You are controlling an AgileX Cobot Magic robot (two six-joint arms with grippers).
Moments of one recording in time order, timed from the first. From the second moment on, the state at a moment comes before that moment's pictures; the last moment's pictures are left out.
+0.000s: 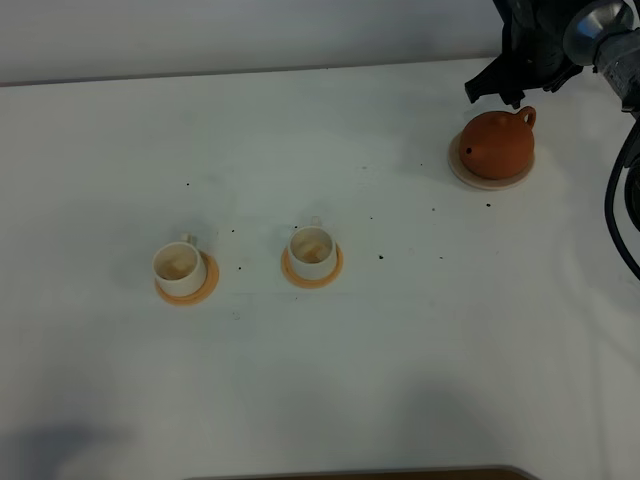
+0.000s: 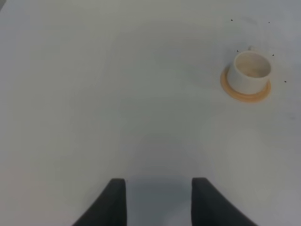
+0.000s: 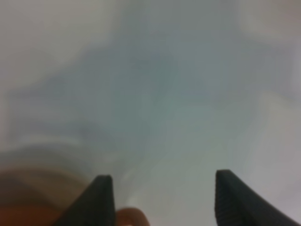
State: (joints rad) left arm 0.11 0.00 -0.46 0.01 1.06 -0.04; right arm 0.47 2.57 -2.39 -0.34 1.14 0.05
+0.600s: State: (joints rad) left arm 0.11 0.00 -0.46 0.01 1.06 -0.04; right arm 0.46 2.57 -2.39 -0.37 1.21 0.05
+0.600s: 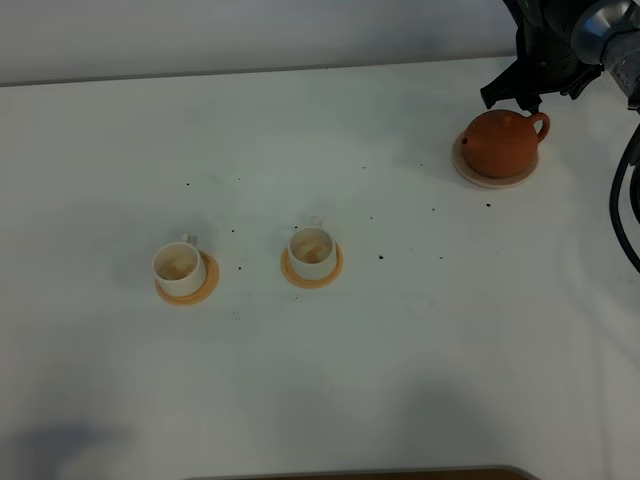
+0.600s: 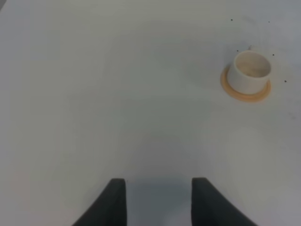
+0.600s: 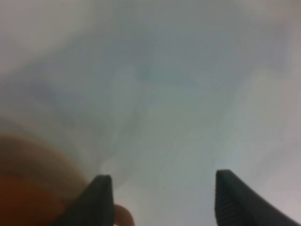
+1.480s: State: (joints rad) left arm 0.11 0.00 -0.46 0.01 1.06 -0.04; right arm 0.45 2.57 -2.39 -0.32 1.21 0.02
